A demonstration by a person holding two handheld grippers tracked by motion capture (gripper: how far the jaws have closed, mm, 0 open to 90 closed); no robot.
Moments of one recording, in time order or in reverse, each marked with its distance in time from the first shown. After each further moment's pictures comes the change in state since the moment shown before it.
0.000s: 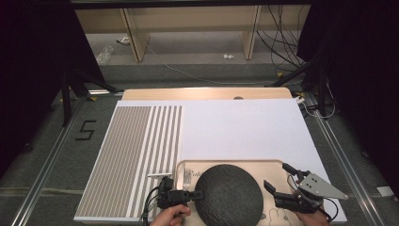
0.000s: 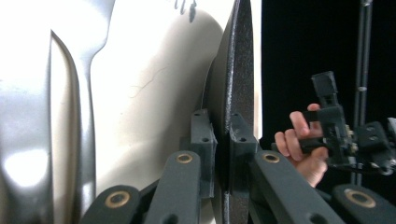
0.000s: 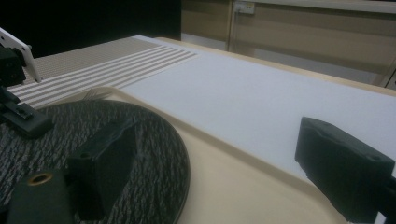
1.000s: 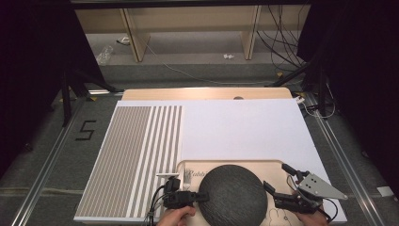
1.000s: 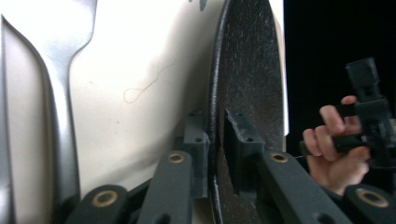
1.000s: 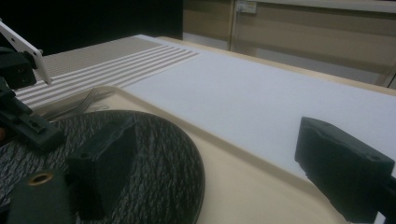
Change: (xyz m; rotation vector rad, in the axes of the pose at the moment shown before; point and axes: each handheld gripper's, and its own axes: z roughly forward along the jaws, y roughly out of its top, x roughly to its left) left arm -0.008 -0.003 0.016 0.011 0.103 0.110; right arm 0.001 0.000 0.000 0.003 0.008 -0.006
